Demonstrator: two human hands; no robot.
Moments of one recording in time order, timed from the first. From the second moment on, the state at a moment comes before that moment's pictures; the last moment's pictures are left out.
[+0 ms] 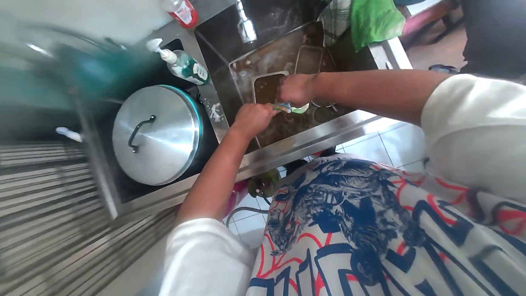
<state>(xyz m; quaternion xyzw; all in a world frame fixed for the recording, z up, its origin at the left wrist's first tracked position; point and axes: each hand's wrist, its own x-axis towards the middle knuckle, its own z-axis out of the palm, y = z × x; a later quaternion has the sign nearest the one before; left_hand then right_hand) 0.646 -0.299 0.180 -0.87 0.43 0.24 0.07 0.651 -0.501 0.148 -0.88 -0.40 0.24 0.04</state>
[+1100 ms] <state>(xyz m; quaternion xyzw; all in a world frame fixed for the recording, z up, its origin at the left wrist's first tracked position) 0.580 -0.330 0.134 -0.97 0.18 0.11 -0.08 0.623 -0.484 0.107 -0.57 0.40 0.16 0.69</state>
